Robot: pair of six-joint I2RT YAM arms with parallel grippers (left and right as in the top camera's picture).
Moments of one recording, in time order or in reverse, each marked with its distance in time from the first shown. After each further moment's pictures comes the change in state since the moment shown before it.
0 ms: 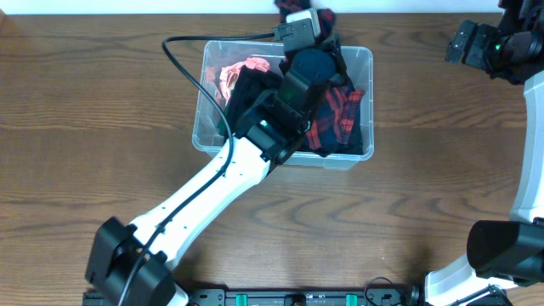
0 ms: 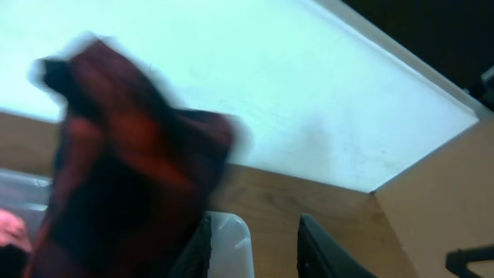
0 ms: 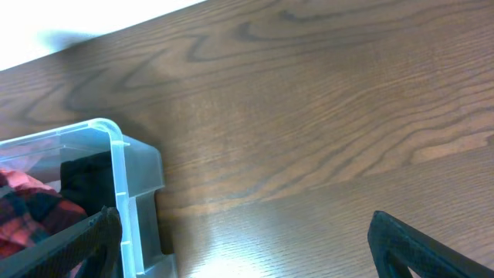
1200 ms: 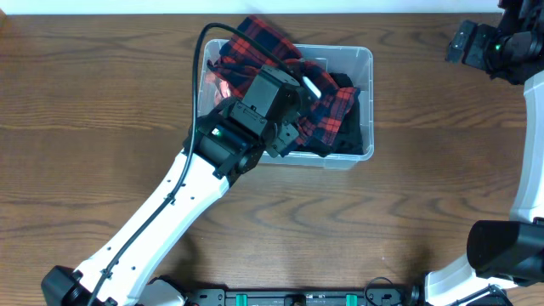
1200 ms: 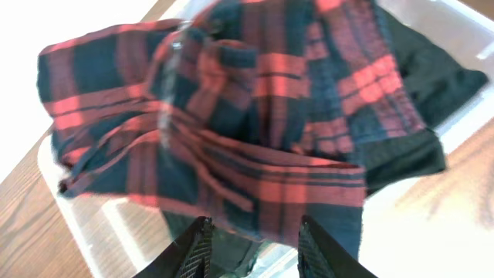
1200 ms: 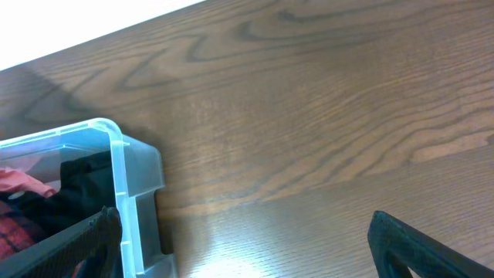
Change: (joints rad) left arm 0.077 -0.169 0.013 -0.842 0.243 0.941; right arm 0.000 0.000 -0.001 0.000 0.000 0.000
